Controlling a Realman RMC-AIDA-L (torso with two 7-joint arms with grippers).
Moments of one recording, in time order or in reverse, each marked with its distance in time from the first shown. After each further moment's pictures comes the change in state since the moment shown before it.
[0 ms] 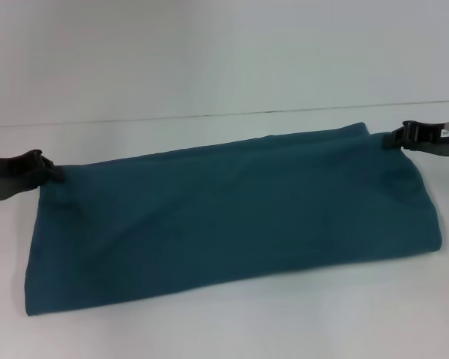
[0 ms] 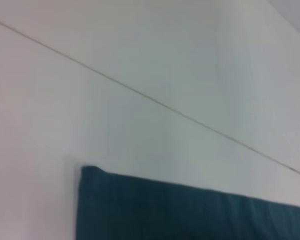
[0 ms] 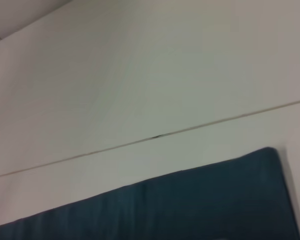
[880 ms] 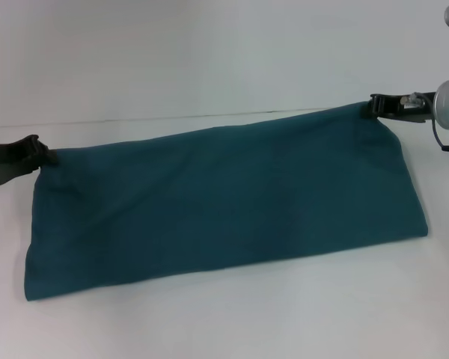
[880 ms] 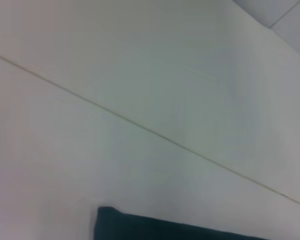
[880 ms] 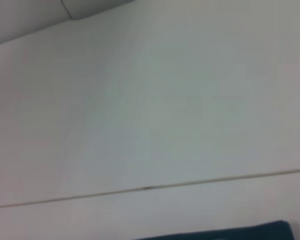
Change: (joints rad) left arm -0.023 -0.010 0.007 -0.026 -0.004 -0.141 -0.013; right arm 0.132 0.015 -0.083 0.140 -0.036 0.308 0.001
